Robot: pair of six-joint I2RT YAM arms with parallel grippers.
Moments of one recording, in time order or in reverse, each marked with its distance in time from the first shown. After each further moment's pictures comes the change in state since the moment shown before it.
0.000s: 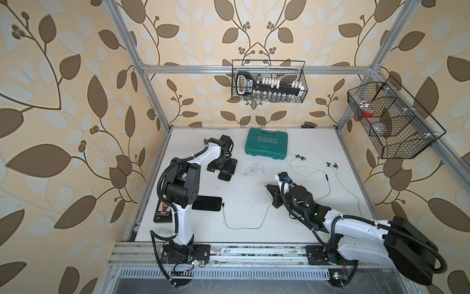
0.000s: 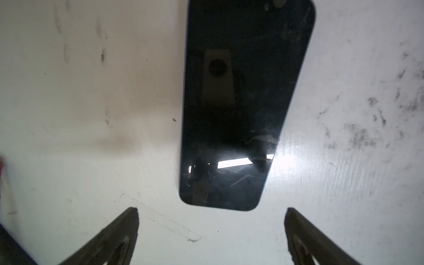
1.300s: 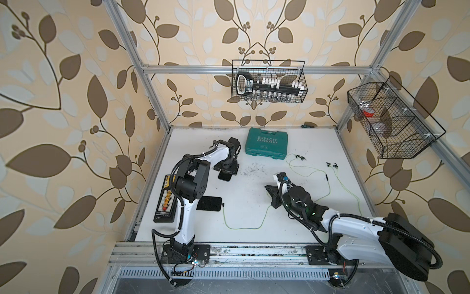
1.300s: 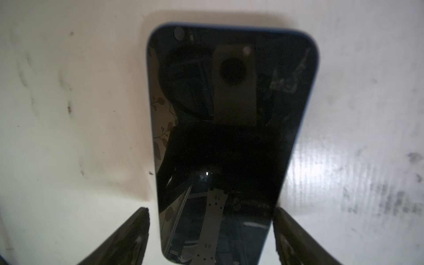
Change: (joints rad) left arm -0.060 0.129 0.066 0.051 -0.098 -0.011; right arm 0.003 0.042 0.000 0.026 -0.004 0.011
